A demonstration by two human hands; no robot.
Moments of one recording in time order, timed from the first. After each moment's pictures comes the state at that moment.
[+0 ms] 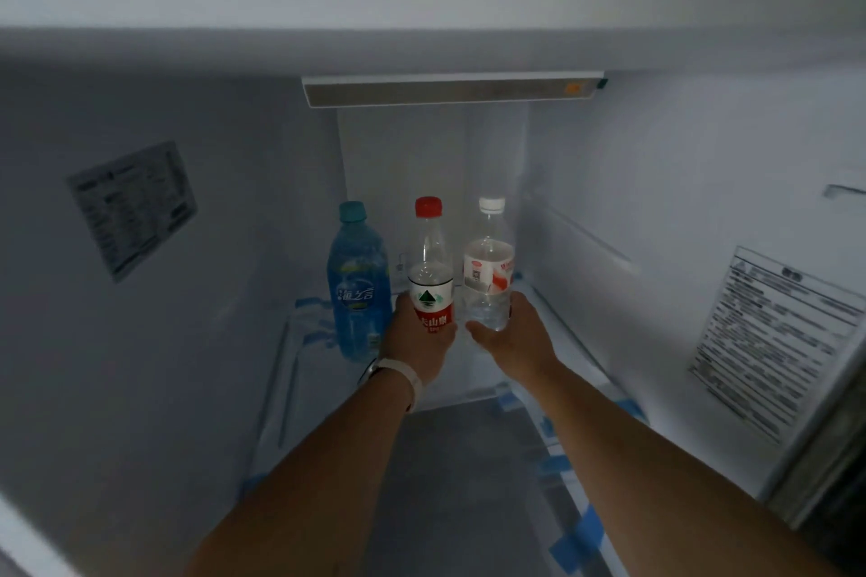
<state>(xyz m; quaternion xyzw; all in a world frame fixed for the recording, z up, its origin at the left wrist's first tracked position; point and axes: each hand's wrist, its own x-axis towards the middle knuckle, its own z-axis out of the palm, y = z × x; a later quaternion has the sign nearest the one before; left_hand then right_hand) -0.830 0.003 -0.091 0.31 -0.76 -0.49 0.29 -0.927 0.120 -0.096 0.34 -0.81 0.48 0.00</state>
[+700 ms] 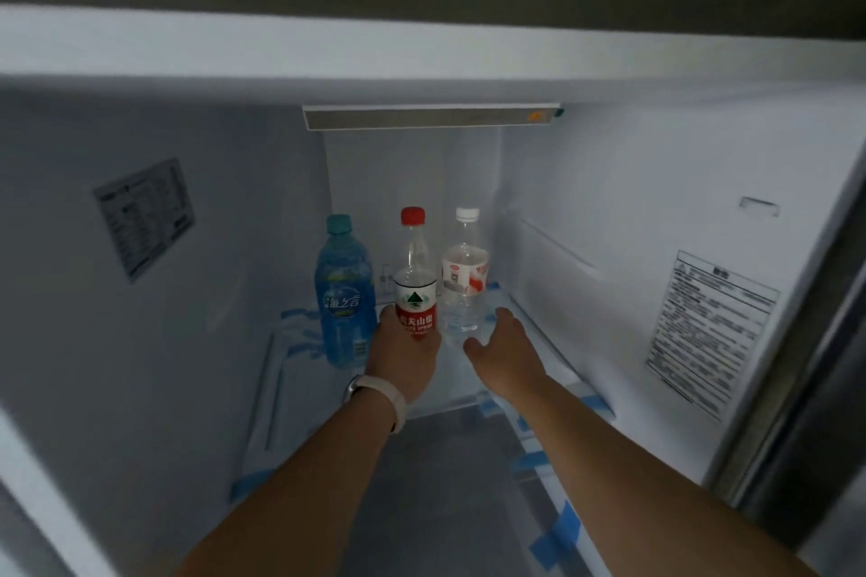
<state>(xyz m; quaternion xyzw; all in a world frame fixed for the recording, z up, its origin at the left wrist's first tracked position) -0.809 0.020 -0.081 0.31 -0.77 -0.48 0.28 -0.895 0.143 -0.077 0.25 -0.88 0.41 -0.05</state>
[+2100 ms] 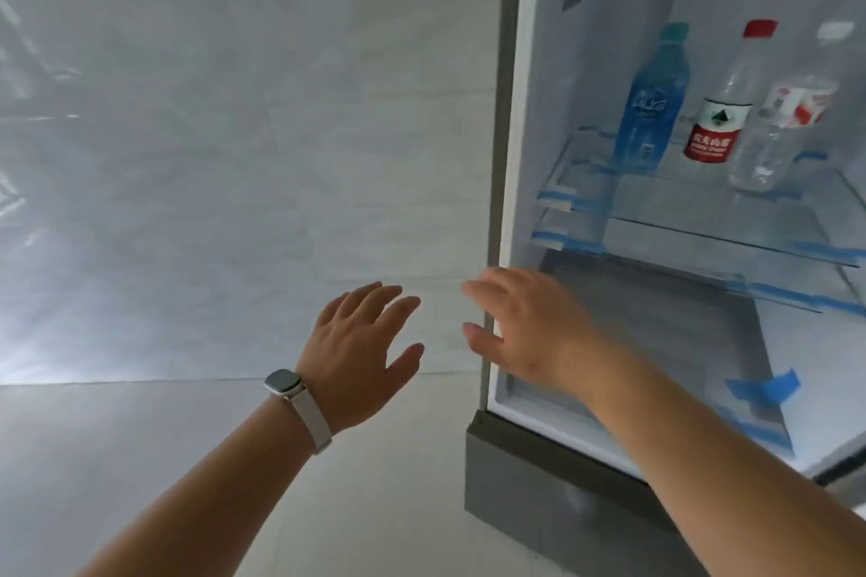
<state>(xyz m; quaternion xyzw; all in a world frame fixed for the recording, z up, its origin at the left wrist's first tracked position) -0.317 0.212 -0.123 0.45 -0.88 0.05 0.16 -0.542 0.256 -0.082 0.78 -0.62 0.06 -0.01</state>
